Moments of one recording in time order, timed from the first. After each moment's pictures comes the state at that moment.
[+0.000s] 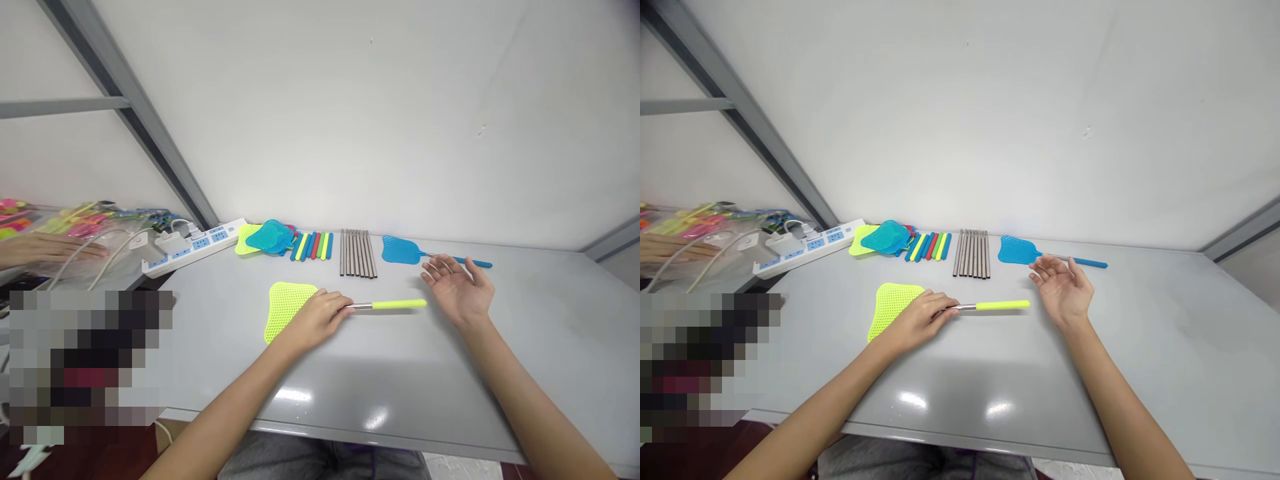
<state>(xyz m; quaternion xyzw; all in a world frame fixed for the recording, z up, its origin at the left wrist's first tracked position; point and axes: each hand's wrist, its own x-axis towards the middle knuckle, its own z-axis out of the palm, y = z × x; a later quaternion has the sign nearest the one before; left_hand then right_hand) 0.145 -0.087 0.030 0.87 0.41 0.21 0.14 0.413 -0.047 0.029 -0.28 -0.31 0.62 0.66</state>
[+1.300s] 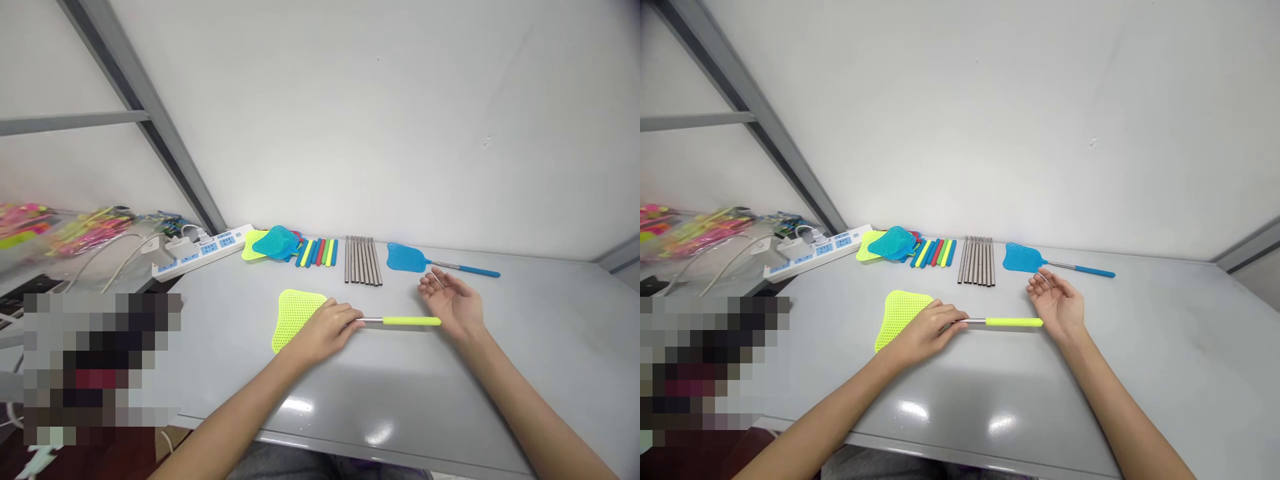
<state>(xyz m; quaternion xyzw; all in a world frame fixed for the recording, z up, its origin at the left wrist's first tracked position) 0.150 -0.090 0.027 0.88 0.40 0.20 0.15 0.401 -0.042 0.018 -0.27 -0.15 0.70 0.65</state>
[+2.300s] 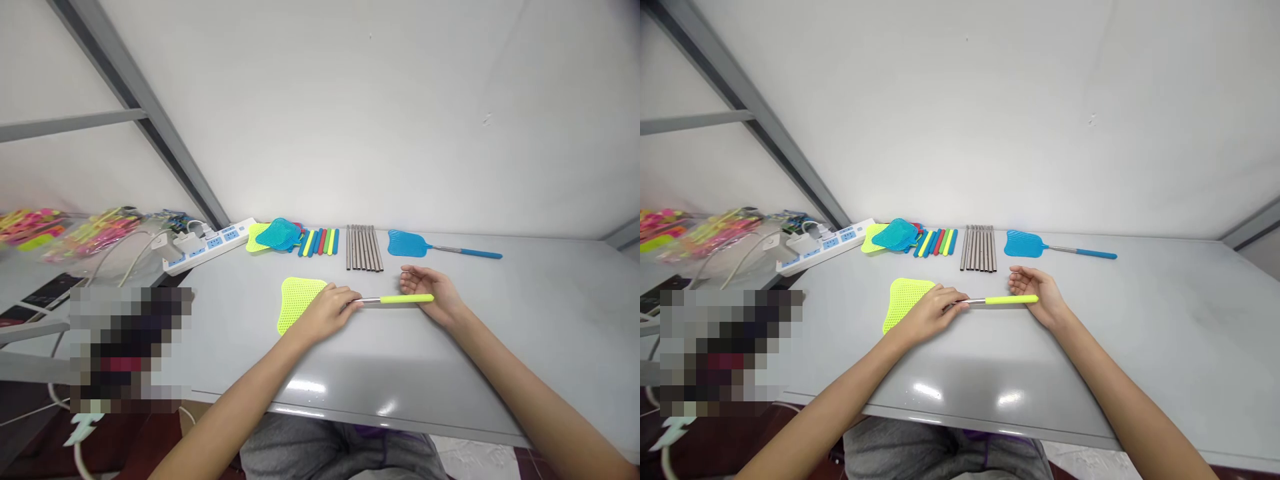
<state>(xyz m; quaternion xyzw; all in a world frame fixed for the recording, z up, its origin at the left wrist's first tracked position) 0.150 -0.088 0.029 0.88 0.41 0.20 0.14 0.382 -0.048 0.011 -0.36 -0.25 0.74 0.50</state>
